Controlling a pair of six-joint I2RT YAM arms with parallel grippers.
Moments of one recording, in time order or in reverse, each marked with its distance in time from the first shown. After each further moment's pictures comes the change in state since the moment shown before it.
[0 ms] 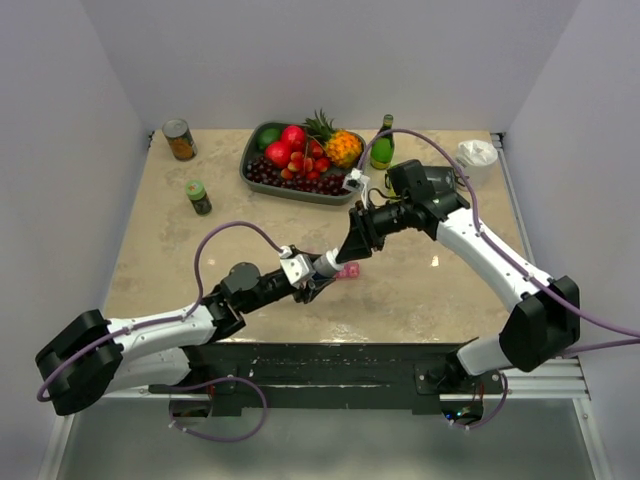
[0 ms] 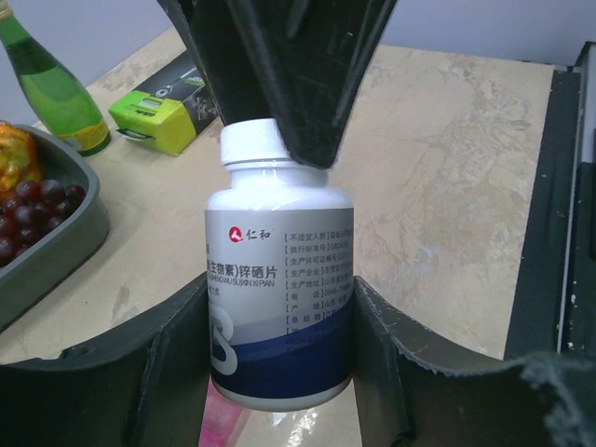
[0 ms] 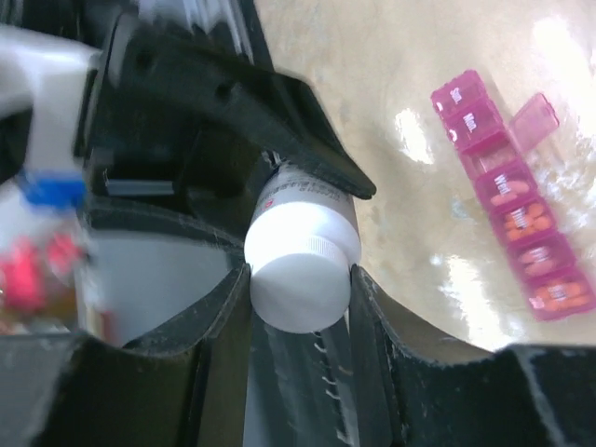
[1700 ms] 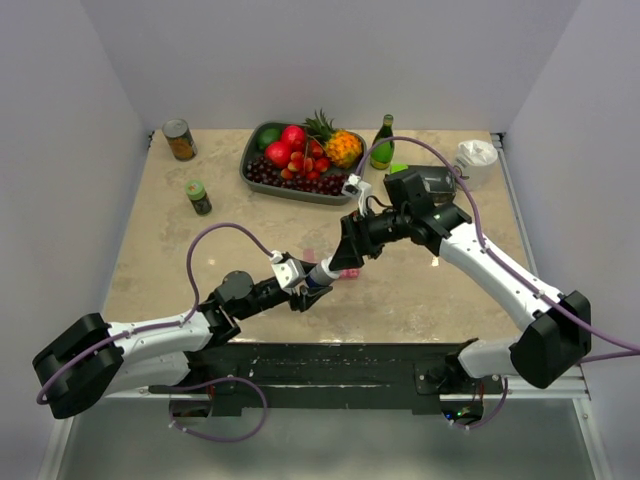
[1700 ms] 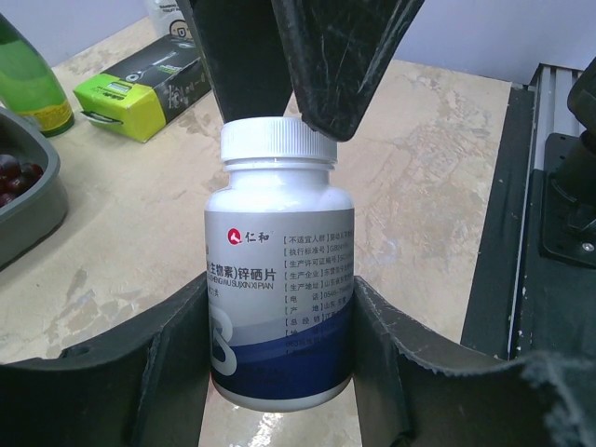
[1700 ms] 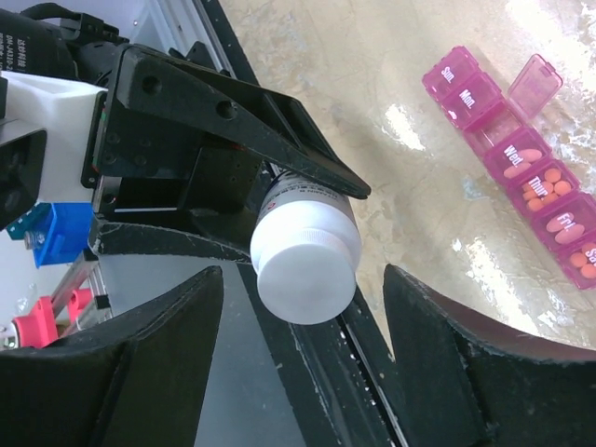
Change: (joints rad) left arm 0.006 -0.028 -0.095 0.097 0.047 -0.106; right arm 0.078 -0.085 -0.055 0.044 0.164 0.154
